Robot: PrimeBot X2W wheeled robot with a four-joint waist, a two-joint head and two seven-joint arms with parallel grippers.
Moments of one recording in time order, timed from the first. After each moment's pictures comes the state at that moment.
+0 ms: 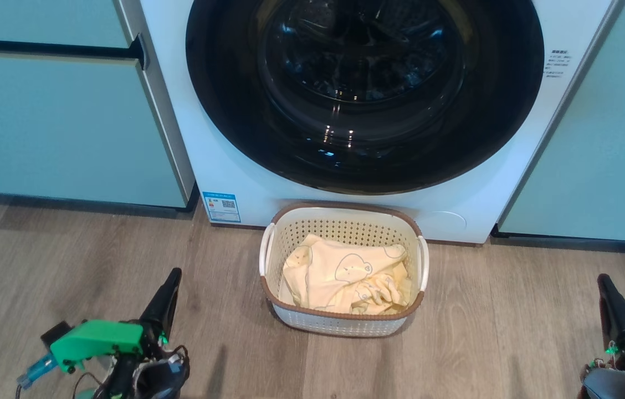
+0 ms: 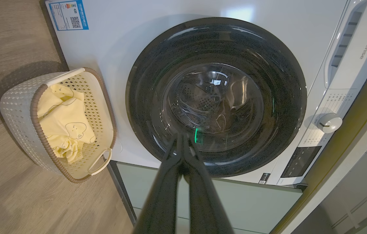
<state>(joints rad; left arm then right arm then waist) -0.05 0.04 0.08 0.28 -1.62 -0.13 0.11 -0.05 -0.04 -0.13 0.28 1.62 0.13 0.11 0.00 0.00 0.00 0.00</state>
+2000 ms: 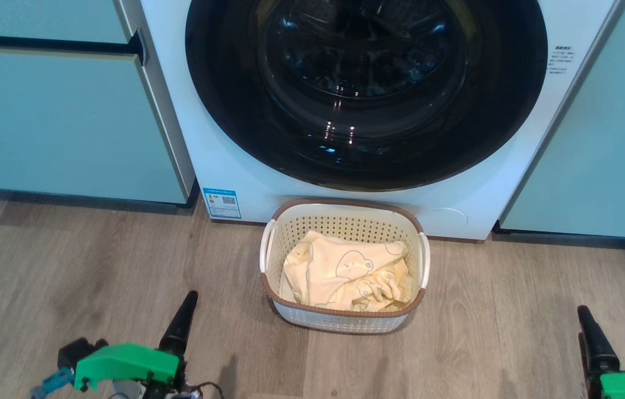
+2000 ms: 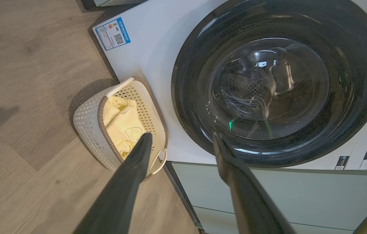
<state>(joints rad) -0.01 0.02 0.03 0.34 -1.33 -0.13 0.02 0.03 -0.02 -0.08 0.32 1.32 0.13 0.02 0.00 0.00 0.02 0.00</state>
